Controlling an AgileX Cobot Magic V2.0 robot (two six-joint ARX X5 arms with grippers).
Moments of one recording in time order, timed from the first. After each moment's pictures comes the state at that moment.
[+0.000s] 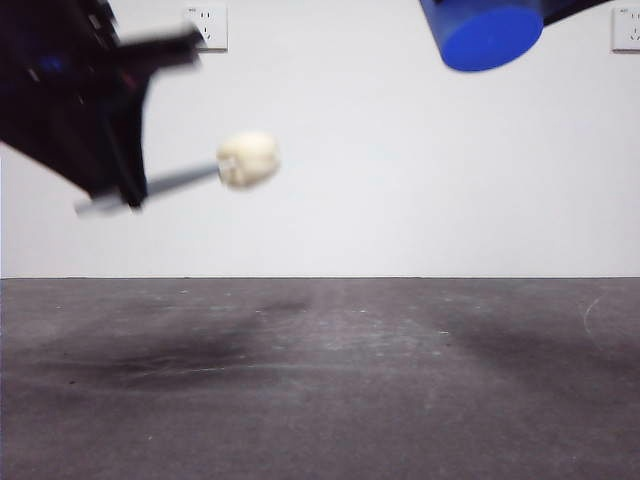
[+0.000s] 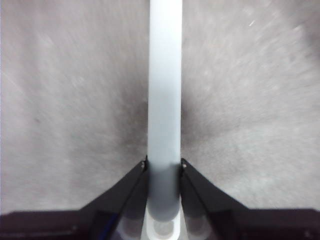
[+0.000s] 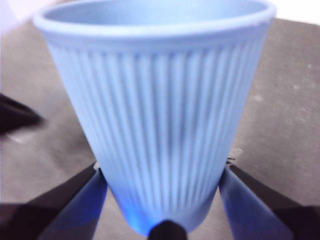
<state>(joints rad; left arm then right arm) -0.73 1.19 0.86 -0.57 -0.31 -0.45 0.91 0.83 0.82 -0.46 0.32 0.21</state>
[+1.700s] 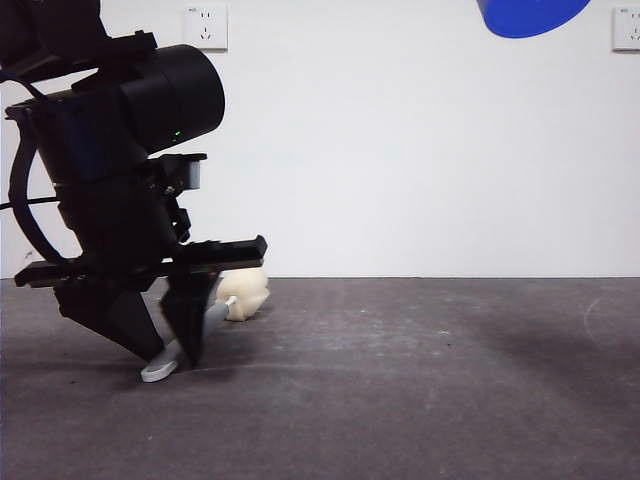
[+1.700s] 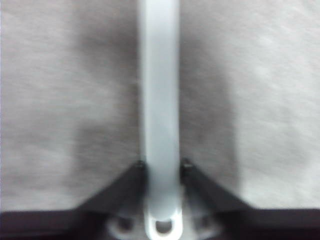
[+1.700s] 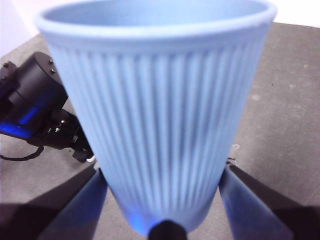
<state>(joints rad) -0.62 1.65 0.86 -0.28 -0.16 -0.50 0.91 0.73 0.82 -0.55 0.31 0.22</state>
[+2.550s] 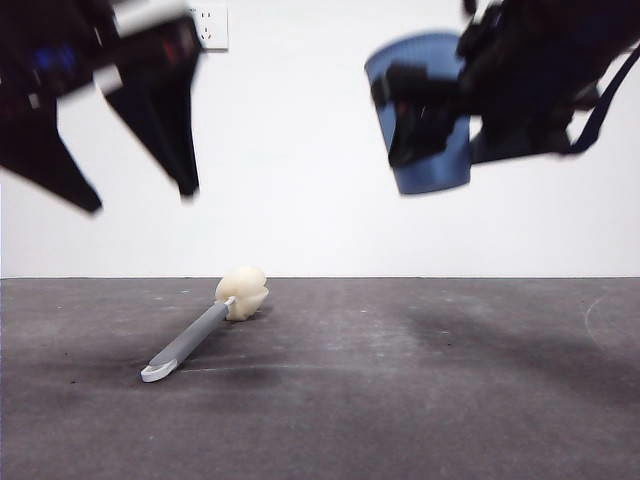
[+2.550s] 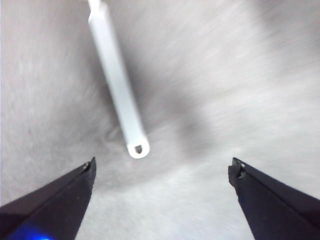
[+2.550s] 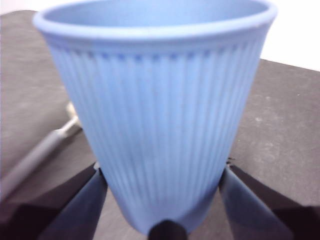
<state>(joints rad) -0.68 1.14 0.86 -0.61 -0.10 -0.32 0.74 1.26 0.57 0.37 0.41 0.01</state>
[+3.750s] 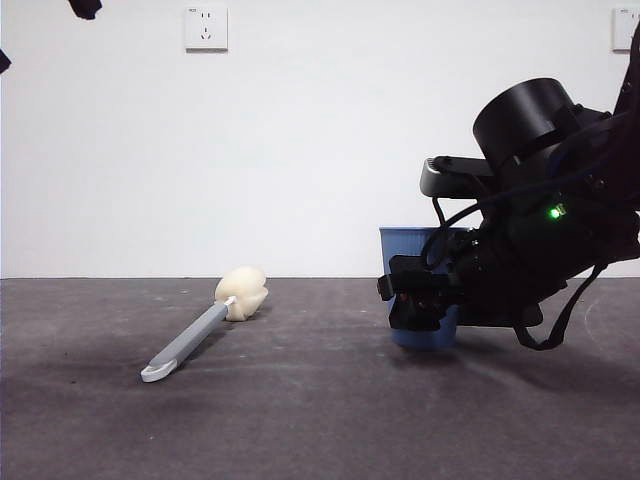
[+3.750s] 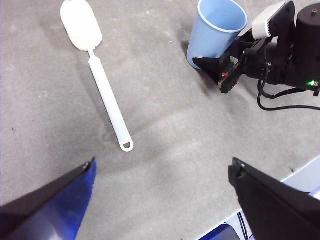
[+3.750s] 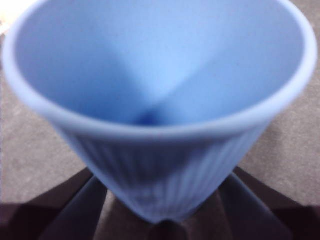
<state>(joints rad) -0.74 0.74 0.86 -0.80 -0.10 -0.33 0.53 1.81 0.58 0.73 0.13 0.05</state>
